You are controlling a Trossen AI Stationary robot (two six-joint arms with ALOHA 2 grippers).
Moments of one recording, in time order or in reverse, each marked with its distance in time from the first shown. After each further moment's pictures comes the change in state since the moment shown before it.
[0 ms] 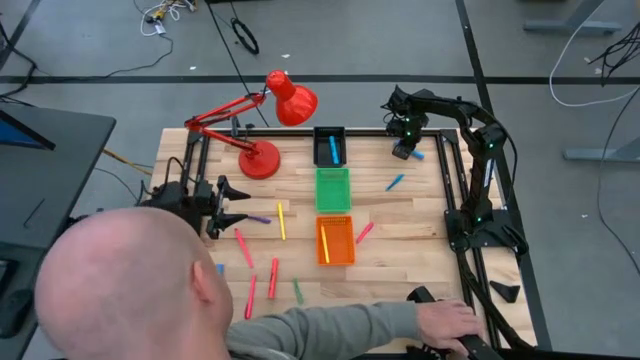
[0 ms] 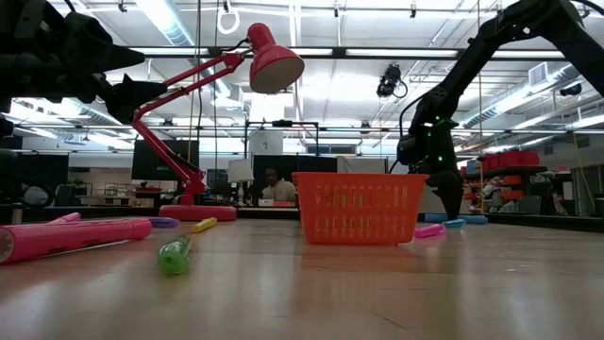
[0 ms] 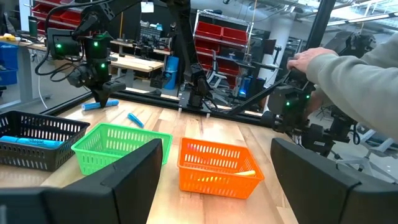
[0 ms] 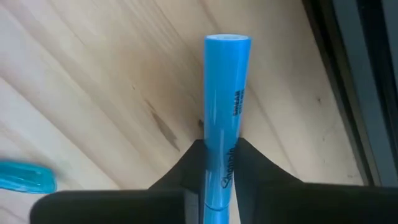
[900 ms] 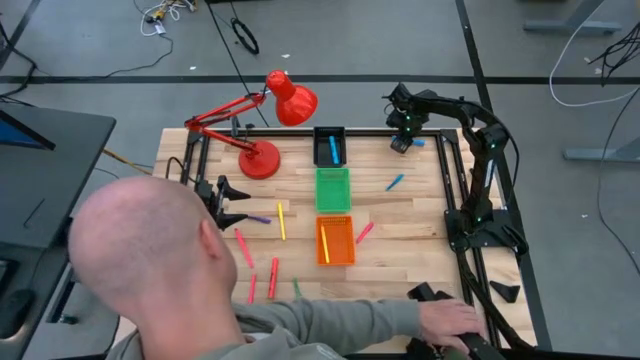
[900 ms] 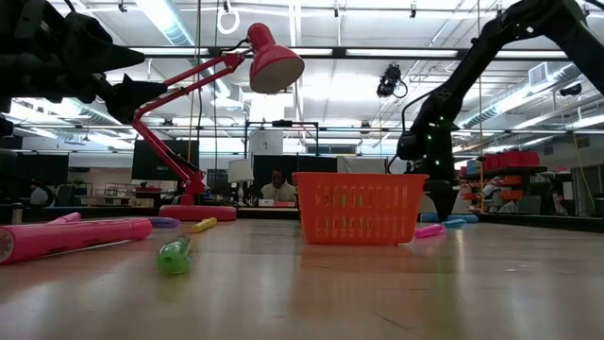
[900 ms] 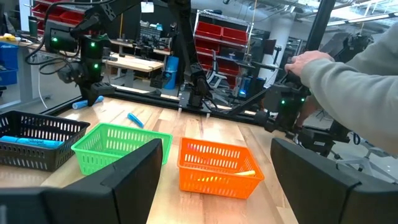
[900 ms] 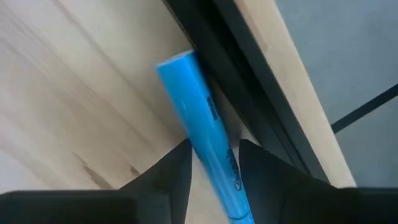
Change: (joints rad) left arm 0.000 0.000 0.000 0.000 0.000 0.000; right arm -0.022 -0.007 -0.026 0.191 0.069 0.018
